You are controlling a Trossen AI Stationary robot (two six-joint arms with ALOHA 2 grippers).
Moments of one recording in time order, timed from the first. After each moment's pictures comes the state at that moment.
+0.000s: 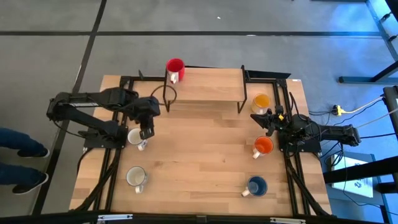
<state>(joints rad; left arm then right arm) 0.05 1.16 1.22 -1.30 -0.02 -0.34 -0.03 0.01 0.01 0.06 0.27 0.67</state>
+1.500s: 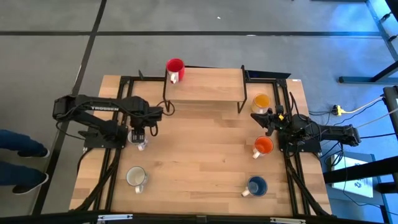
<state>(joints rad) 0.19 1.26 0.84 -1.32 0.01 0.00 -0.03 0.01 0.01 0.06 0.29 0.66</state>
